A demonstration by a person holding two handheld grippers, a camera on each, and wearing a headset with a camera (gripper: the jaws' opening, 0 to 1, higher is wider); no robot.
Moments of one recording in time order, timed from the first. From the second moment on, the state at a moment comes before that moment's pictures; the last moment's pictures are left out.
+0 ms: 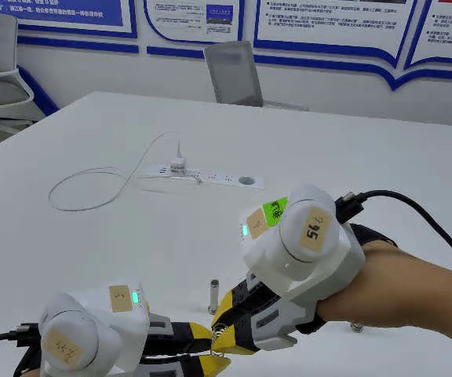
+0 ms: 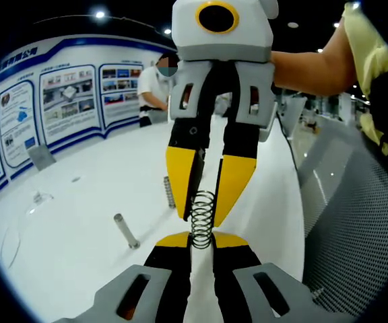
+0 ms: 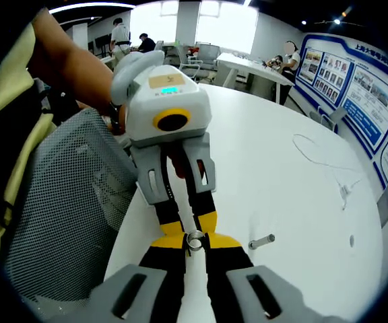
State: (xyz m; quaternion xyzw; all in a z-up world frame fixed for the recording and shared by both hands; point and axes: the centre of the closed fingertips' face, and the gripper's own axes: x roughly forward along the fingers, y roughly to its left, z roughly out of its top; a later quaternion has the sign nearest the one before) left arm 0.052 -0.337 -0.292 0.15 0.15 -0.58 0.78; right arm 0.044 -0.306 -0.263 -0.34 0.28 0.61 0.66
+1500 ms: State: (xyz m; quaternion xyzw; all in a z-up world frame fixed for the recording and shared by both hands) left arm 0.068 -0.307 -0.291 0.11 0.16 -0.53 0.83; right arm 0.098 -0.320 -0.242 -0.32 0.27 0.57 0.71
